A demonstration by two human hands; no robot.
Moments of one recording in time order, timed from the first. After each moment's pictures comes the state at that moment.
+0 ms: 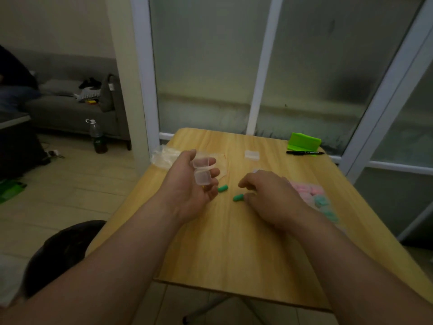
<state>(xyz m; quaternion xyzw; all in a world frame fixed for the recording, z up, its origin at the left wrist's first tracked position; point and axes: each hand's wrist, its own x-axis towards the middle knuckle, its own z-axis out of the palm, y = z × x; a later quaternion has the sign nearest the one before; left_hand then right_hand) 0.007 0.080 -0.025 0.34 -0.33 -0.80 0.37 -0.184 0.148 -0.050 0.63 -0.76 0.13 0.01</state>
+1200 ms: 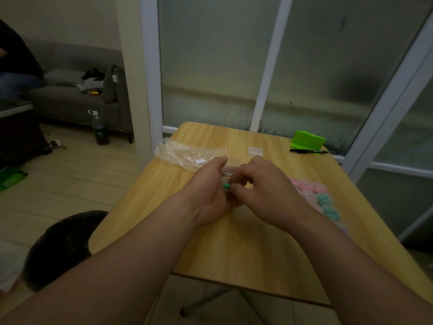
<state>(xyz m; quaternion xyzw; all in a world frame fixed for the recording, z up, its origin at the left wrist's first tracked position) -0.011 0.095 -0.038 0.29 -0.34 -0.85 0.26 -0.147 0.164 -0.033 0.67 -0.69 0.27 0.02</state>
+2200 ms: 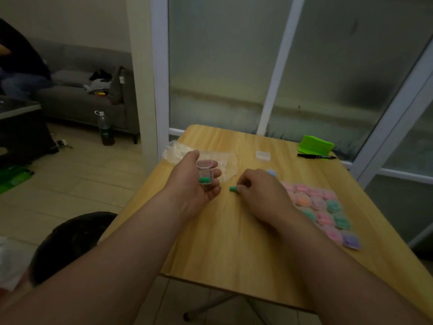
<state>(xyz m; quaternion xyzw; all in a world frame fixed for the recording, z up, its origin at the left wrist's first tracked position) 0.019 0.071 -0.026 0.38 -0.31 -0.78 0.39 -0.155 0.115 -0.066 0.60 -0.77 0.24 -0.02</state>
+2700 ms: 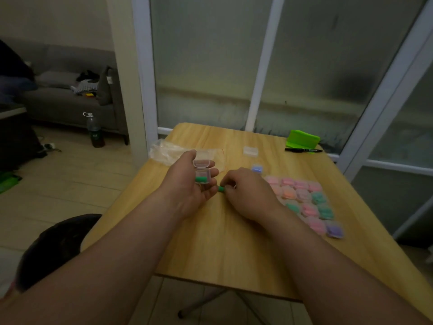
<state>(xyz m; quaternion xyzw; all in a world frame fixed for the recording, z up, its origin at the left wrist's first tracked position) 0.000 0.077 -0.032 0.38 -0.33 -0.78 0.37 -0.150 0.125 -0.063 0.63 -0.75 0.21 -0.02</state>
